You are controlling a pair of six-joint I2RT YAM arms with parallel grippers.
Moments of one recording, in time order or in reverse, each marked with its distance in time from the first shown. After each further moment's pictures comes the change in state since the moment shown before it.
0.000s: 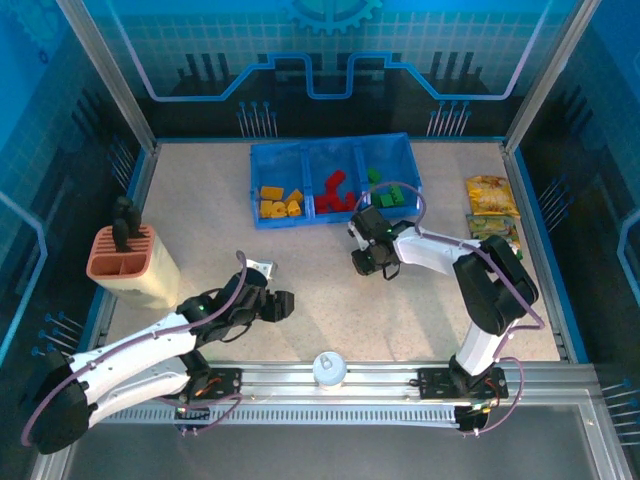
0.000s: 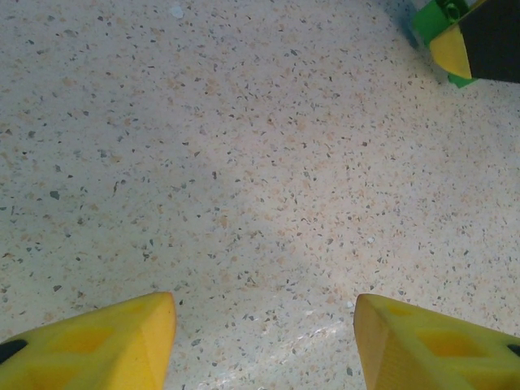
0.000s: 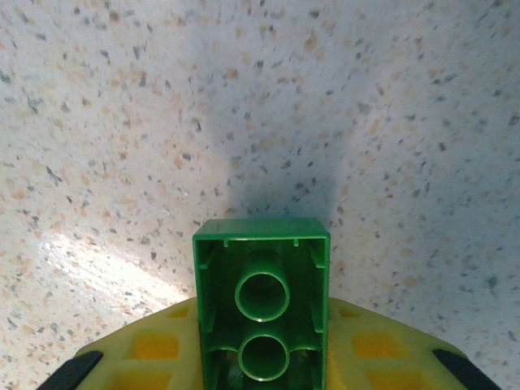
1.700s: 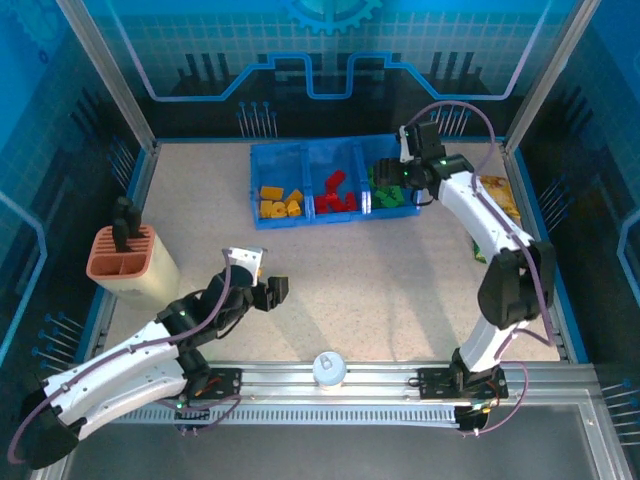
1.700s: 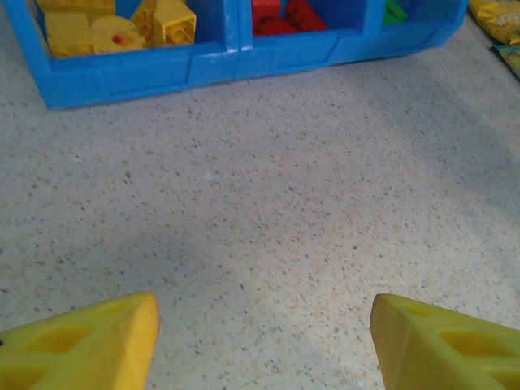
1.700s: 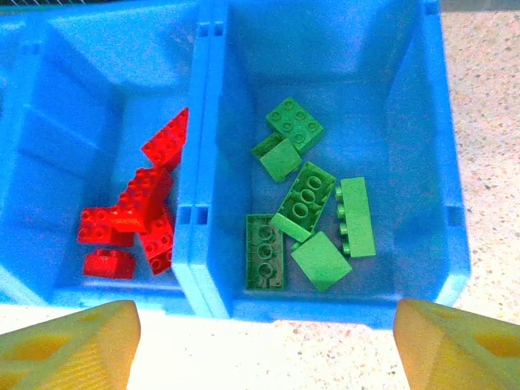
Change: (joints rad) left arm -0.018 -0.163 0.066 -0.019 -0.218 0.182; right arm -0.317 -0.034 0.499 -0.129 -0.060 0.068
